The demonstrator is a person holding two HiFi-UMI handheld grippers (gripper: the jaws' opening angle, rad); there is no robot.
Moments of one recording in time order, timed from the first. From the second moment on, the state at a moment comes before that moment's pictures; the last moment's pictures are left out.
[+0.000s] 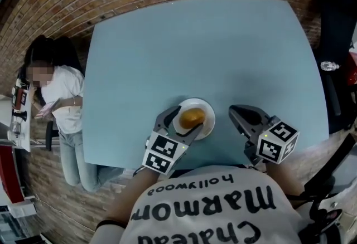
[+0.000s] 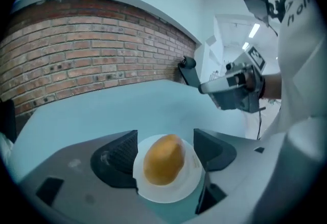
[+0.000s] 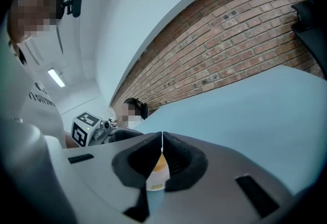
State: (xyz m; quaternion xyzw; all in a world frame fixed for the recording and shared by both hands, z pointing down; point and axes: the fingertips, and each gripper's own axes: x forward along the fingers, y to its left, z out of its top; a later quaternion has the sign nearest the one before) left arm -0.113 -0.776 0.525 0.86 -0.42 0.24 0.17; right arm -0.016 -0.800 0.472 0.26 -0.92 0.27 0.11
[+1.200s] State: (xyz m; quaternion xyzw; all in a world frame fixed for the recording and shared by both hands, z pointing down) left arm -0.183 -0.588 0.452 0.87 -0.46 0.05 0.17; right arm -0.069 -0.605 0.442 0.30 -0.92 0.22 0.09
